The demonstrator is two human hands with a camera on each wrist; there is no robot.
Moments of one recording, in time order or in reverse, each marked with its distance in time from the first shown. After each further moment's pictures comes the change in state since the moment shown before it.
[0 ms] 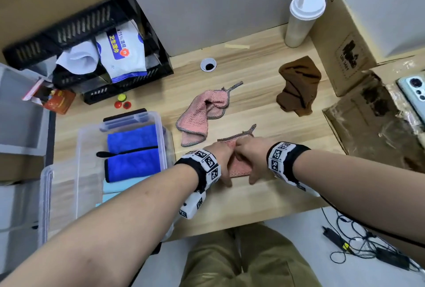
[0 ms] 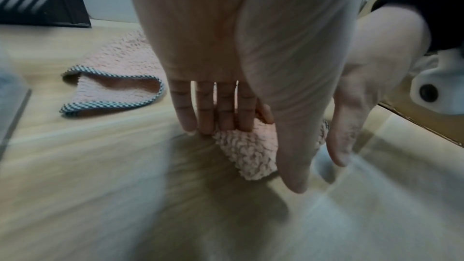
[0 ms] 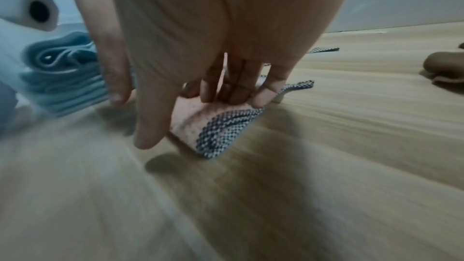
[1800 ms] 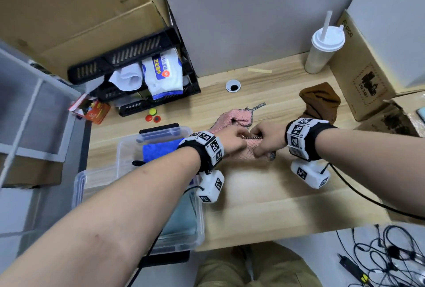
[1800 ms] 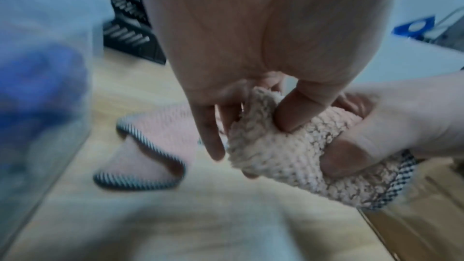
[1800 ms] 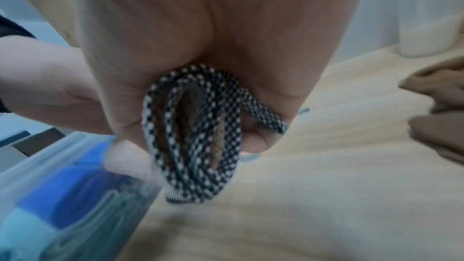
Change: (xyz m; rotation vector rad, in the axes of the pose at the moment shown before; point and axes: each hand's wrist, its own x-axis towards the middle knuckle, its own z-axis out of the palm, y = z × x) left_hand -0.030 -0.040 -0.081 -0.519 0.206 -0.020; right_hand 0.015 -0.015 -0.106 0.432 0.002 0.266
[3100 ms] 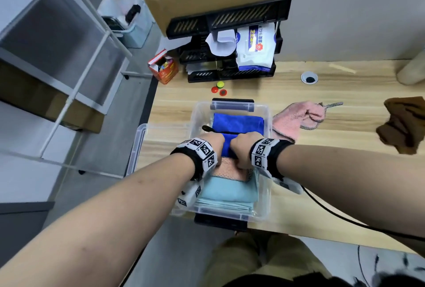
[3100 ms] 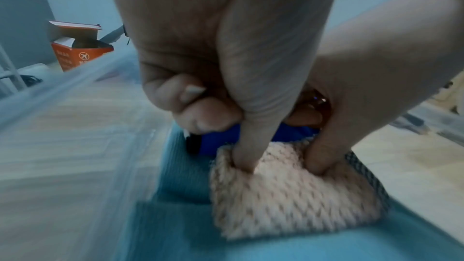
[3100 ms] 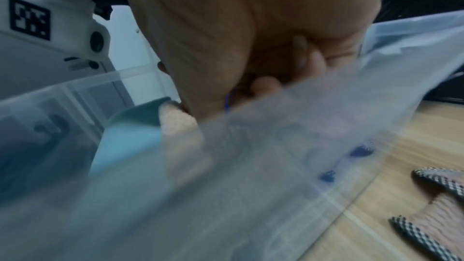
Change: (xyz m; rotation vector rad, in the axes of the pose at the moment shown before) left_hand -0.143 -0.186 -0.038 0.449 -0.003 -0.354; right_hand 0.046 -0.233 0.129 -0.835 -0.029 -0.309
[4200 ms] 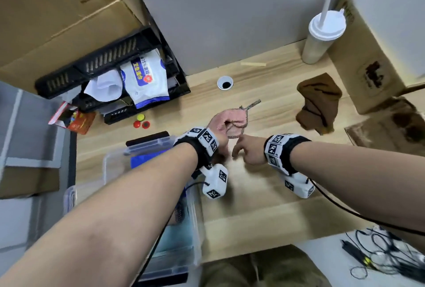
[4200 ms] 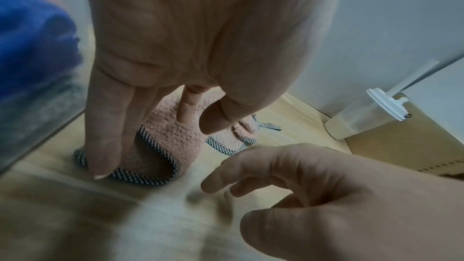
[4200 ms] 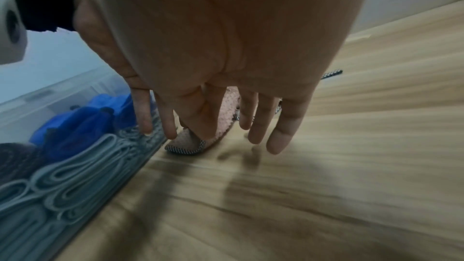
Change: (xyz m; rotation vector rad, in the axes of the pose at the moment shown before) left_hand 0.114 0.220 -0.072 -0.215 -0.260 -0.051; right_hand -0.057 0.217 0.126 0.788 -0.010 0.136
